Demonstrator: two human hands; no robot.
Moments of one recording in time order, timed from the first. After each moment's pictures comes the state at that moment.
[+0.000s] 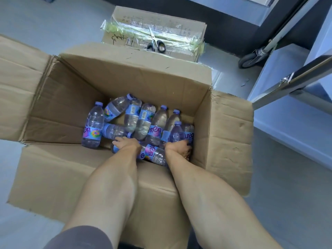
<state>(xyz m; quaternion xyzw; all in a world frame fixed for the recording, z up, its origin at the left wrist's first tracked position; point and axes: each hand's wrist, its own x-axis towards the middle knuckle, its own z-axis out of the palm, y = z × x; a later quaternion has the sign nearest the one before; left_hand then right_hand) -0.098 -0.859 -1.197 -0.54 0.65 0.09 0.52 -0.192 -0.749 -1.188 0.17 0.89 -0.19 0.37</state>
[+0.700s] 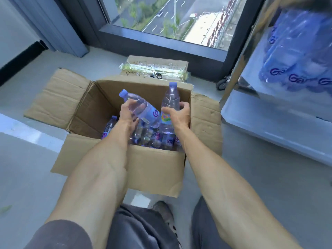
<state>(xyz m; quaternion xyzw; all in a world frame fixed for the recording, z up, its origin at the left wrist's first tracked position) -0.095 -0.821 -0.981 -0.52 0.35 0.73 -0.27 -0.216 -0.706 -1.006 -0.03 0.74 -0.60 0.30</state>
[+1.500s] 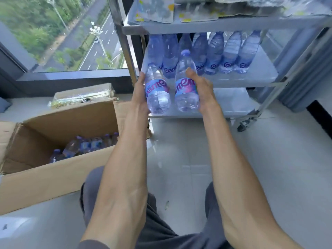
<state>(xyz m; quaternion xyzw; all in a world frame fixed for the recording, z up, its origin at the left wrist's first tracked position) -0.252 -0.527 -0.840 -0.17 0.38 0.91 0.00 -0.315 -0.354 -0.838 0.01 0.55 -0.82 0.18</state>
